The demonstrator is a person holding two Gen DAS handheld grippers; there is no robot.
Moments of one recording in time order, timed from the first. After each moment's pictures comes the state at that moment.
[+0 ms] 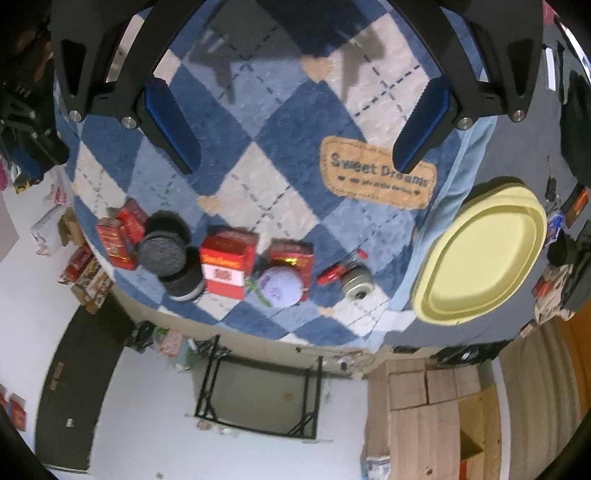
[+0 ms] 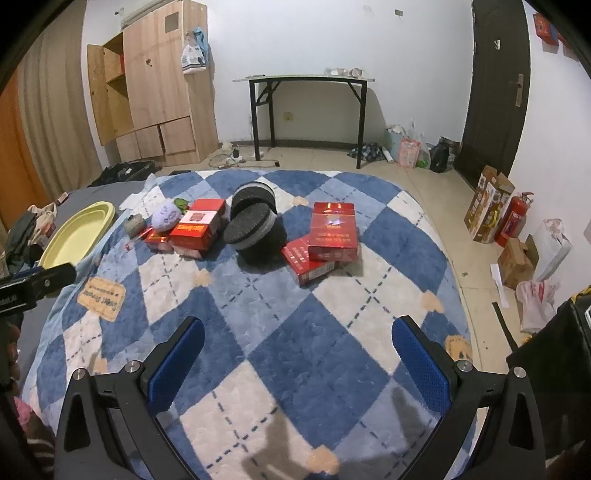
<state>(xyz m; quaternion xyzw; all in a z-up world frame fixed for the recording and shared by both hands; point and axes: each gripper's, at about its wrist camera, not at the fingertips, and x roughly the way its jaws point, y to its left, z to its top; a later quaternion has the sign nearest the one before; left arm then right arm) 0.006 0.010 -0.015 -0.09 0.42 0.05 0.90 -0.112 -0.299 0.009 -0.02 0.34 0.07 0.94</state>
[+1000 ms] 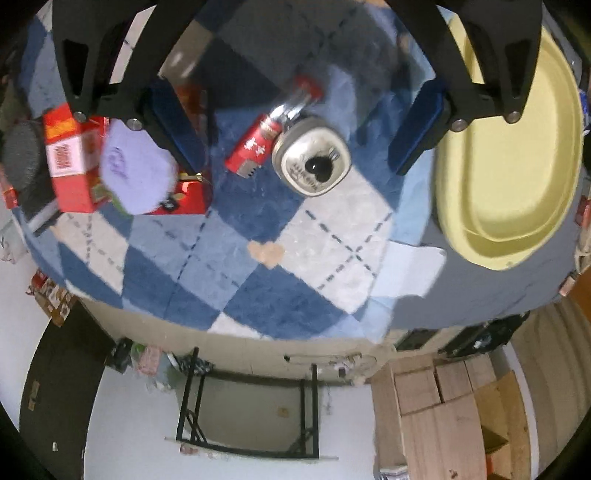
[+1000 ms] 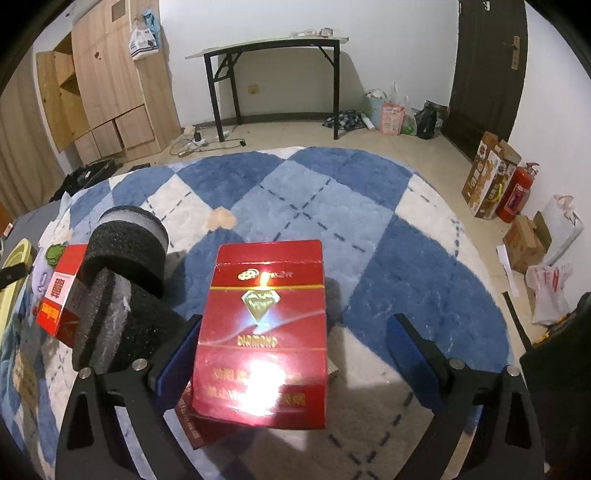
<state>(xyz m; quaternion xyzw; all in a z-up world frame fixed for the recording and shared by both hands) 0.209 0.104 -0.088 -0.04 0.45 0.05 0.89 0.106 -0.324 -0.068 0.02 0.38 0.04 0.92</state>
